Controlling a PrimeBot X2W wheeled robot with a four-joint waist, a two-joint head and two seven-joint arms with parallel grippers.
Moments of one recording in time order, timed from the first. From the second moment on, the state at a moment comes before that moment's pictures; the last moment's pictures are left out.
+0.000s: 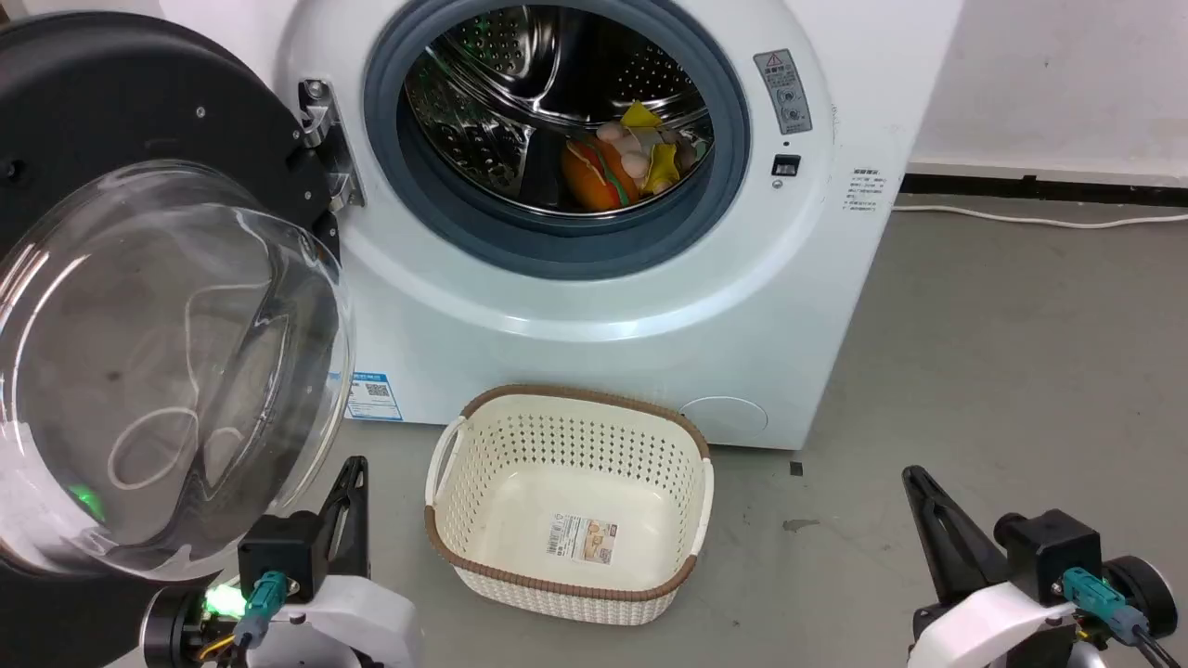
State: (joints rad) left arm 0.00 0.05 0.00 0.00 0.00 0.00 0.00; right arm 0.01 -0.05 0.00 0.01 0.01 0.13 0.00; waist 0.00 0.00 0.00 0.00
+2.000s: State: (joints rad) left arm 0.00 0.05 -0.01 0.00 0.00 0.00 -0.02; right arm 0.02 -0.05 0.00 0.01 0.02 0.13 -0.02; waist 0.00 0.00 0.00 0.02
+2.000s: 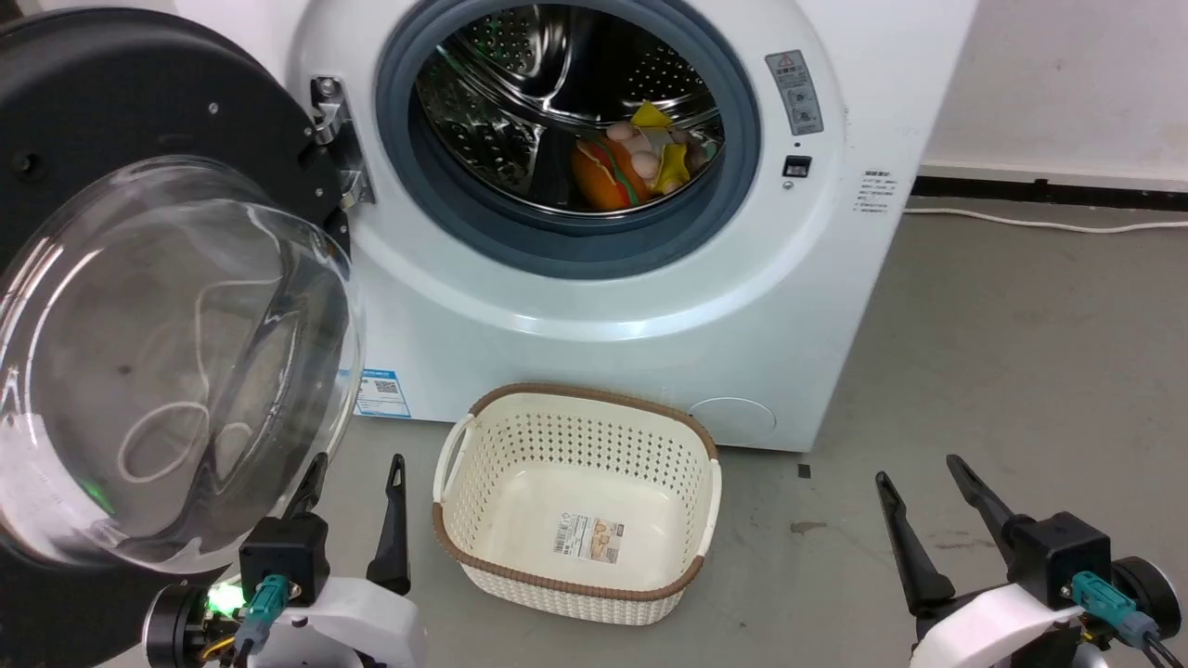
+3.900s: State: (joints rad) left arm 0.05 0.05 0.01 -0.07 -0.05 0.04 -0.14; right arm -0.03 -0.05 0.17 0.07 0.04 0.13 -0.14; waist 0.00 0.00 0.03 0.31
